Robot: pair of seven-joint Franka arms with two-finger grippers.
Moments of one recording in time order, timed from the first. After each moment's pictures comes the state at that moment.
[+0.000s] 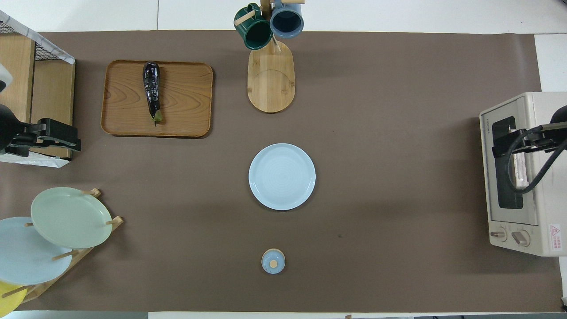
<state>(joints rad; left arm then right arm) -0.01 -0.04 -0.10 -1.60 -0.02 1.51 -0.13 0.06 -0.02 -0.09 -1.65 -0.04 1.53 -0.11</state>
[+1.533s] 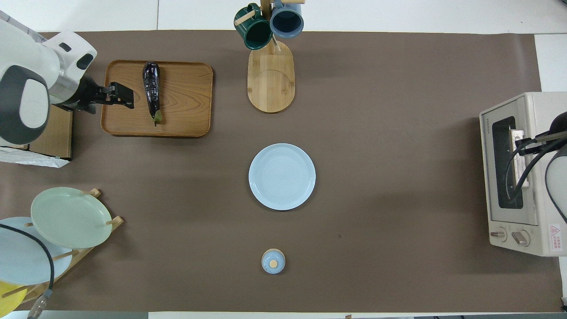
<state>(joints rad) -0.01 0.35 -0.10 -1.60 -0.02 1.96 -0.13 0.02 -0.06 -0.10 -1.83 -0.18 1.73 -0.20</state>
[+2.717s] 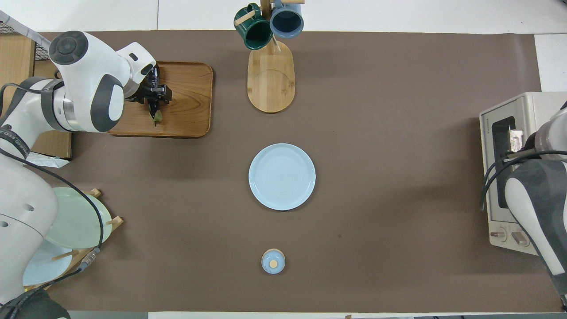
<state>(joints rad) -0.06 0.62 -0.11 -1.52 0.05 2.19 -0.08 0.00 -0.06 -0.10 -2.06 -0.31 1.97 -0.16</state>
